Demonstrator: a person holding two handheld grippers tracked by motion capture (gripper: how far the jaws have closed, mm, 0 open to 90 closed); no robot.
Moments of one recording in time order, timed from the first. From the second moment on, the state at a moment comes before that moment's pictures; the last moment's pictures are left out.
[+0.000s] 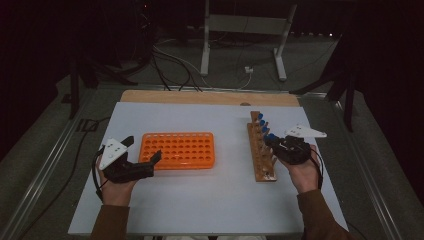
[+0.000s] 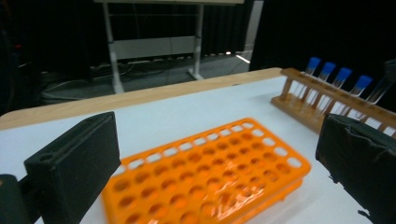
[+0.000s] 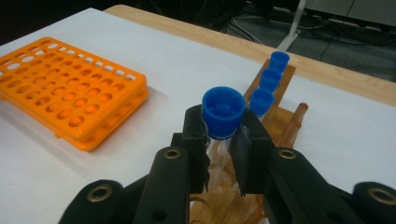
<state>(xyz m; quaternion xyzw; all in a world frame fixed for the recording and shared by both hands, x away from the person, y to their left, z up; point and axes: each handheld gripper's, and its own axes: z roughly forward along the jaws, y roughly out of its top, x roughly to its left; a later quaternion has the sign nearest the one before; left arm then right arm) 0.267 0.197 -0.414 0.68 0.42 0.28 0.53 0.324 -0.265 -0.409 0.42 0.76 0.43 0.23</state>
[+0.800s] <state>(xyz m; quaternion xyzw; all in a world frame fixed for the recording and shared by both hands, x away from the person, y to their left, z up) 0.308 0.100 -0.408 0.73 0.35 0.24 0.54 0.326 -0.231 -0.388 0.38 0.78 0.46 0.20</state>
